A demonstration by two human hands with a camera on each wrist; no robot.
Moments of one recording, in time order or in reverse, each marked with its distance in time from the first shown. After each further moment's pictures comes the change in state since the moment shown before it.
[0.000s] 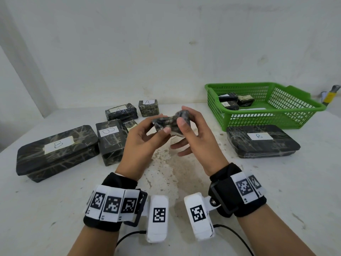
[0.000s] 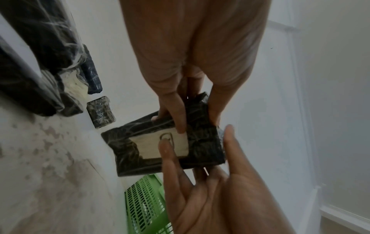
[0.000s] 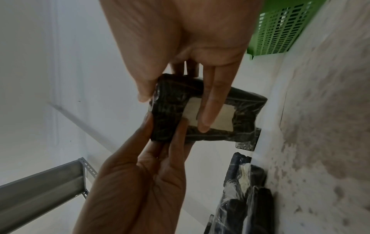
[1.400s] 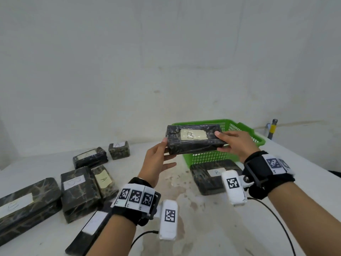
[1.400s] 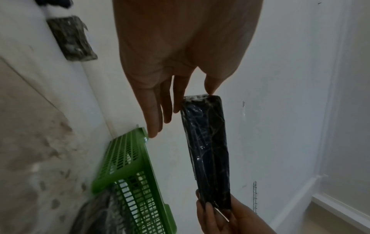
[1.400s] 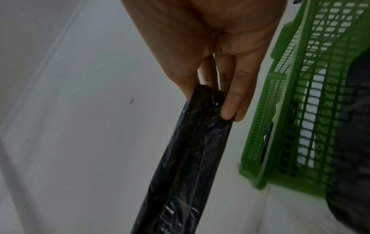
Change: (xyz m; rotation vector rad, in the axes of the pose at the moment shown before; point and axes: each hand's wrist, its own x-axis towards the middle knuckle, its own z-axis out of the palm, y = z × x) left_hand 0.077 0.009 0.114 -0.032 -0.060 -0.340; right_hand 0.050 -0.082 -0.189 -0.095 0.471 0.179
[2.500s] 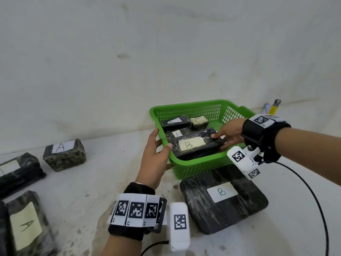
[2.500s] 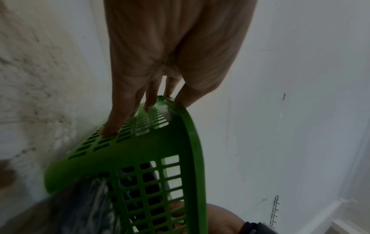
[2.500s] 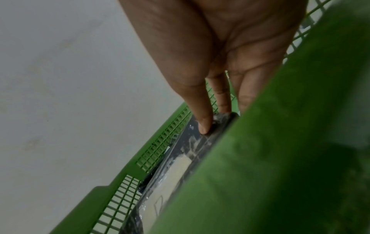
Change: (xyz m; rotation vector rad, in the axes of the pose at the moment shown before) left_hand 0.139 -0.071 0.038 -0.016 -0.069 -0.122; right_hand 0.195 0.054 -0.013 -0.641 -0.144 0.661
